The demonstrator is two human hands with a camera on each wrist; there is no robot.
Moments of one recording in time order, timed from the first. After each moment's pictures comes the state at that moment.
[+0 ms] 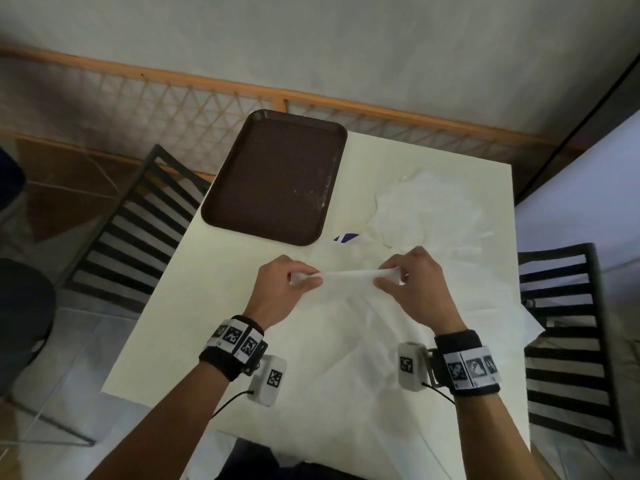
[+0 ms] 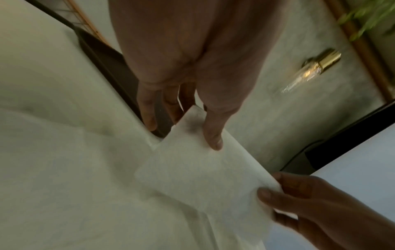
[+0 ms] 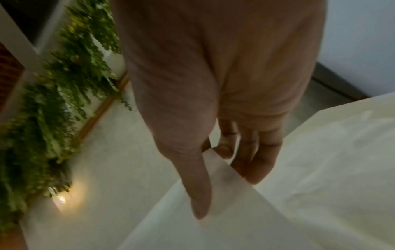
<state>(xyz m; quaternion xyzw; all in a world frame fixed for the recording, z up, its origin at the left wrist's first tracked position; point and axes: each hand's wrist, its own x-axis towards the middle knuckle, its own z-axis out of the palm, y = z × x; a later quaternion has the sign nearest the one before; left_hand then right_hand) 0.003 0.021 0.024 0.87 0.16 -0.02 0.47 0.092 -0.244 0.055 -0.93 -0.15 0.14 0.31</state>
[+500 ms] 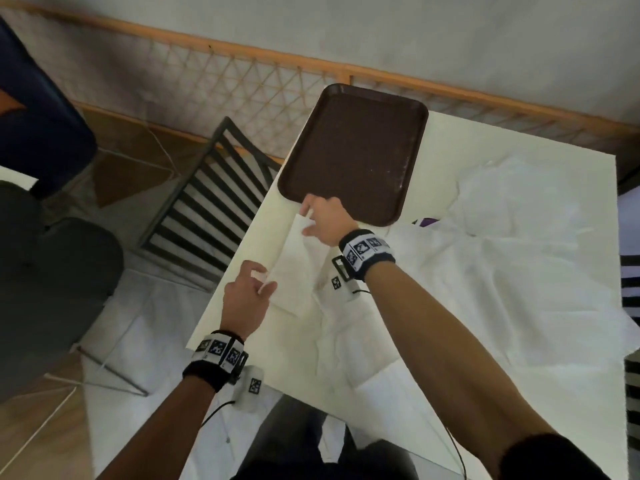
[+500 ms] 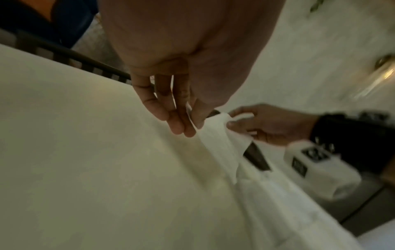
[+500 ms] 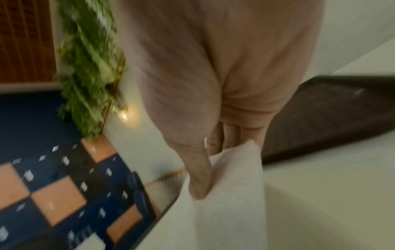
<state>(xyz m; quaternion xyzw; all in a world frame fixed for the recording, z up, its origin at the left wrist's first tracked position) -0.136 0.179 -0.031 0.86 0.35 0.00 0.38 0.096 0.070 0.002 -0.86 -0.32 0.29 0.26</state>
